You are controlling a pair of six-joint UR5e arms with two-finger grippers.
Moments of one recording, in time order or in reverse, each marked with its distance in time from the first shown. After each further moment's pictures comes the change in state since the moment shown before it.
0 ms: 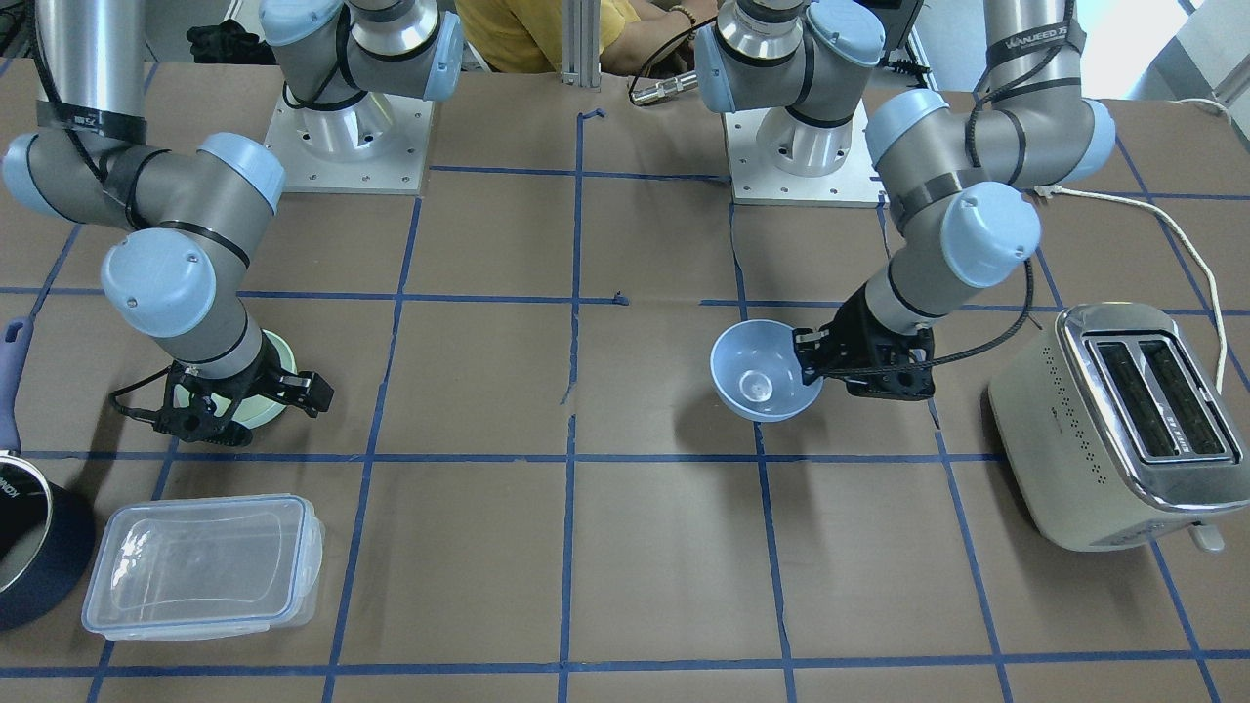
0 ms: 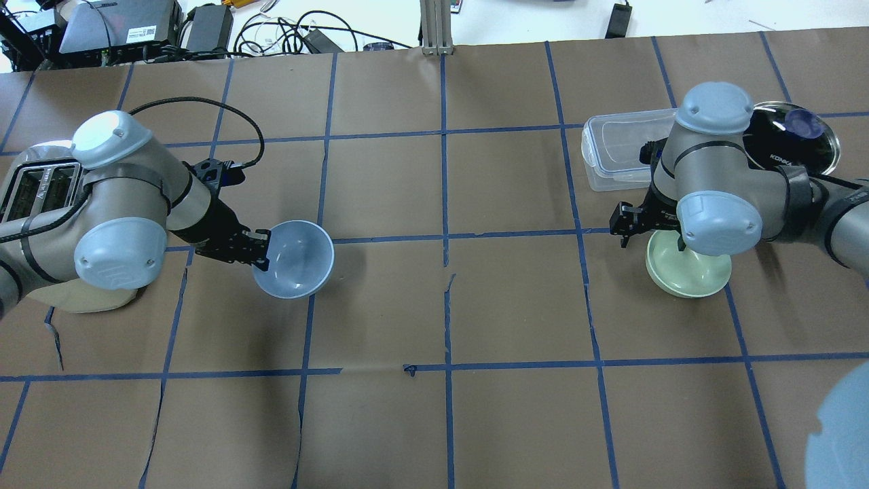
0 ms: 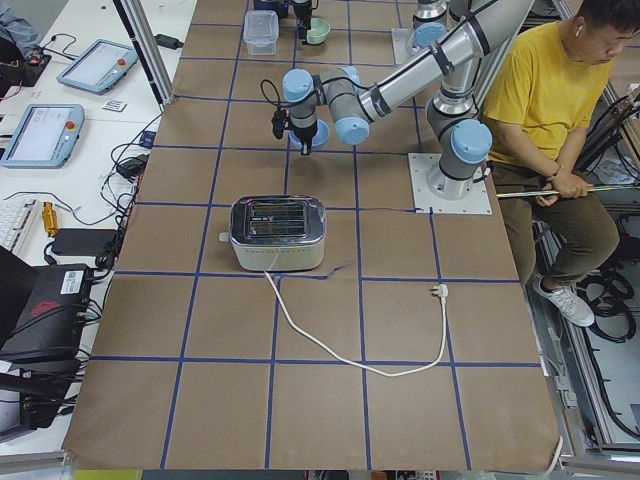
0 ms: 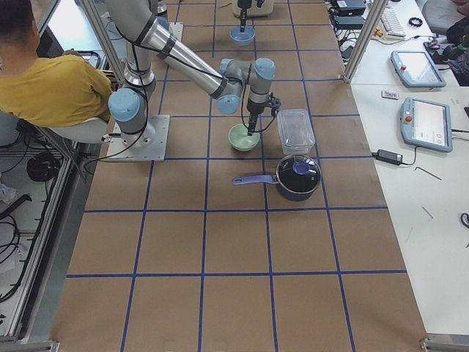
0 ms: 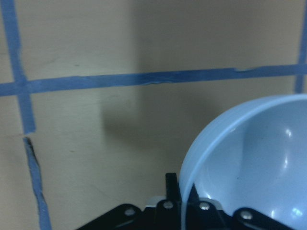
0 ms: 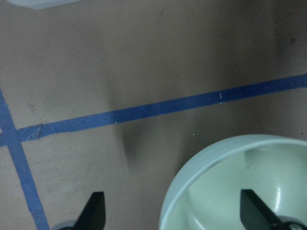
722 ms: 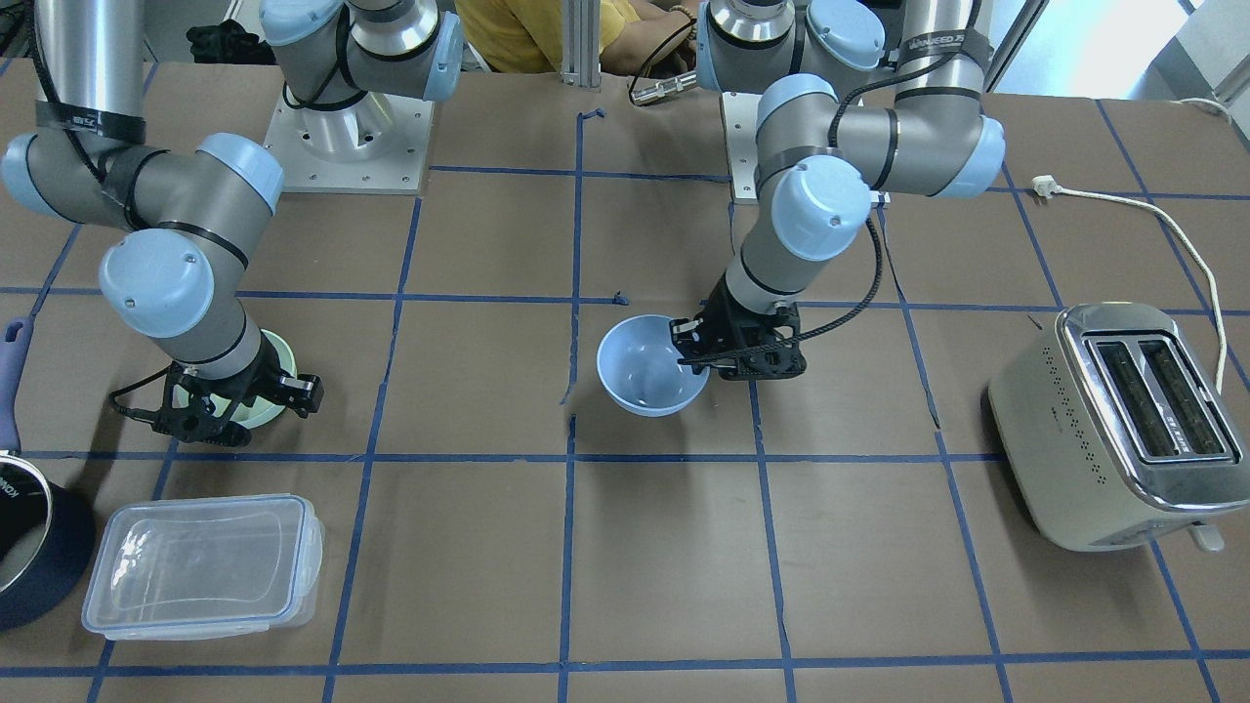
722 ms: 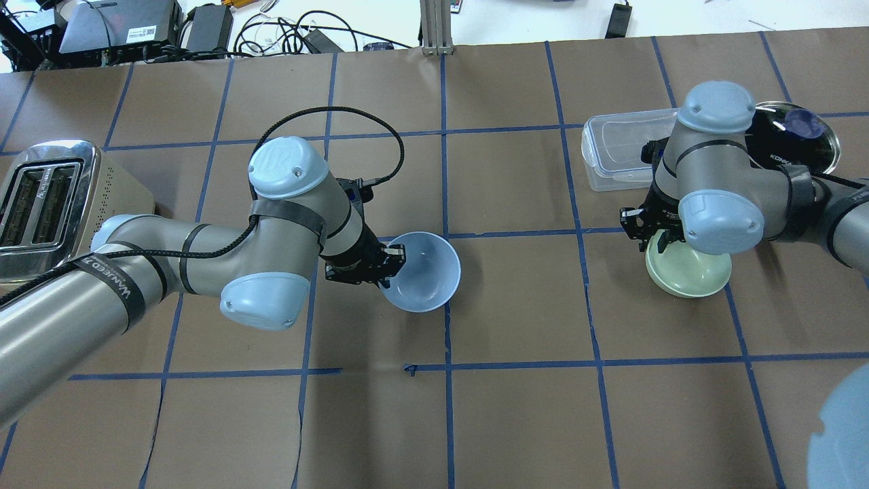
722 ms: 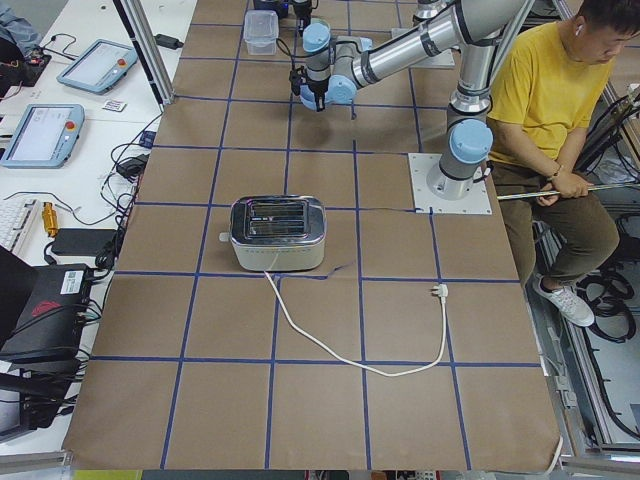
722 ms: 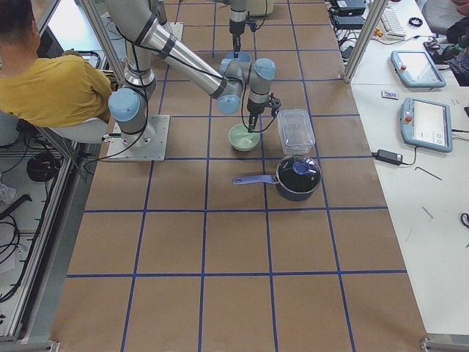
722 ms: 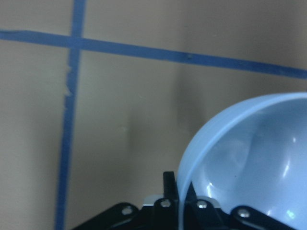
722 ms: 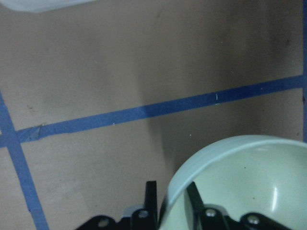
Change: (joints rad) left arm -0.372 -0.052 -0.002 0.130 -0.039 -0.493; right arm -0.002 -0.005 -0.006 0.007 -0.004 -0.001
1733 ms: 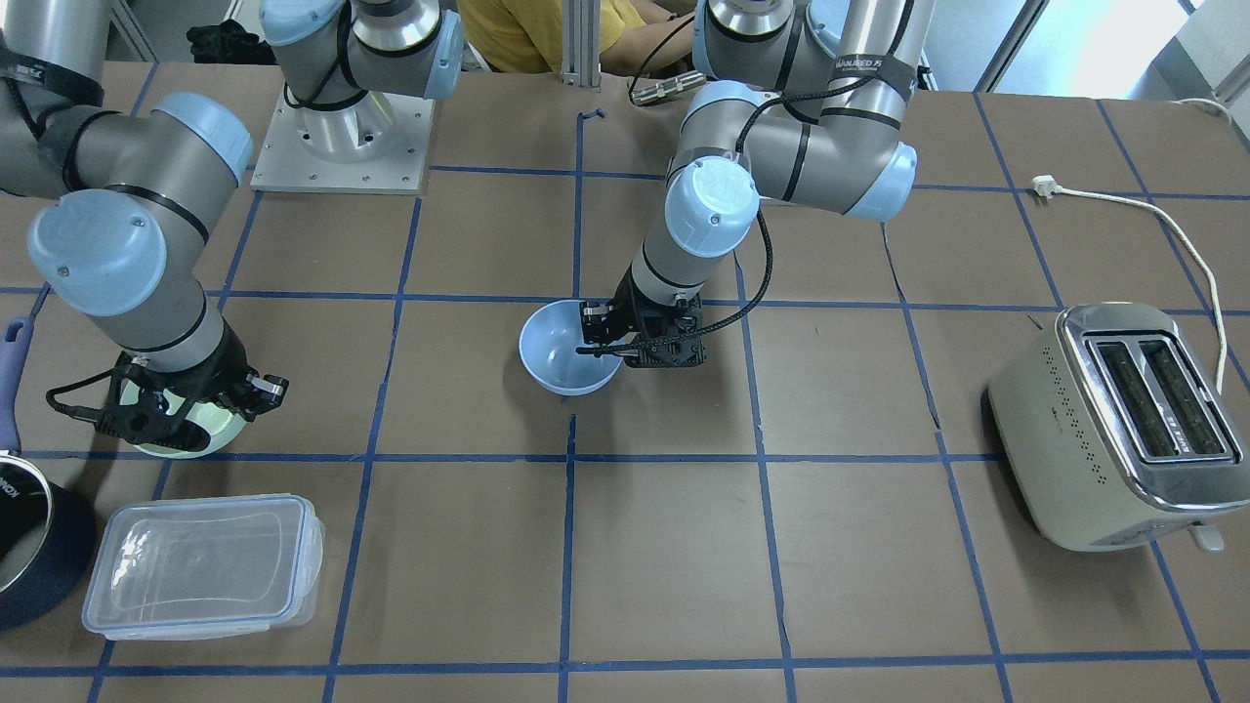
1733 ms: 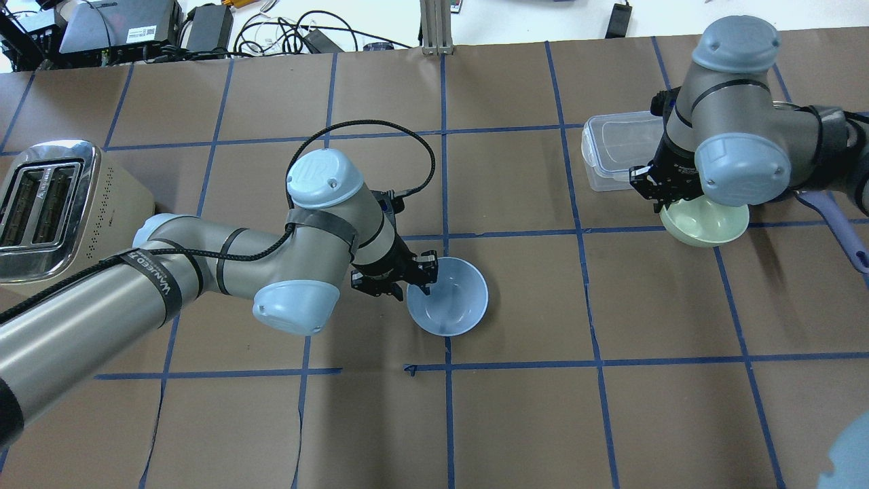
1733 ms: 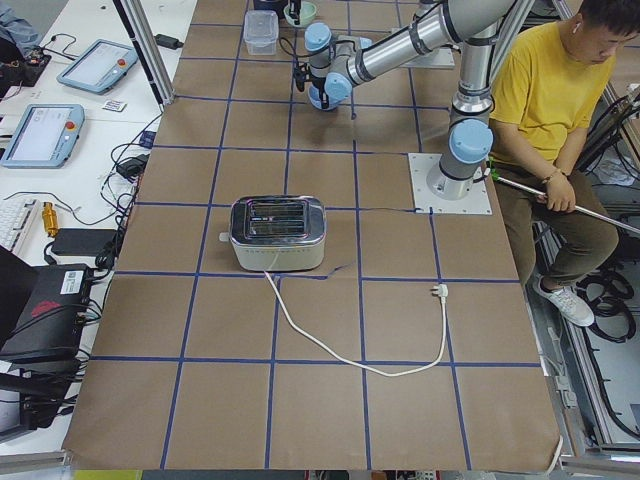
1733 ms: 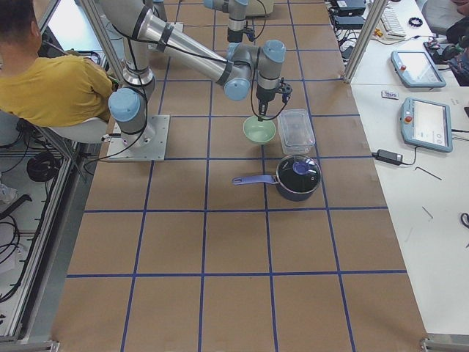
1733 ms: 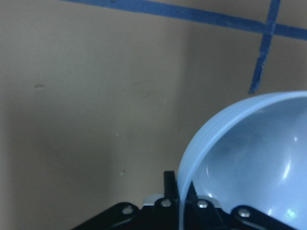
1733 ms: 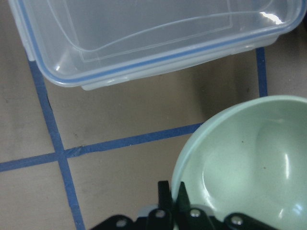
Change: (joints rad) left arm -0.039 -0.040 0.052 0.005 -0.055 -0.046; right arm 0.033 -0.037 -0.159 0.147 0.000 0.022
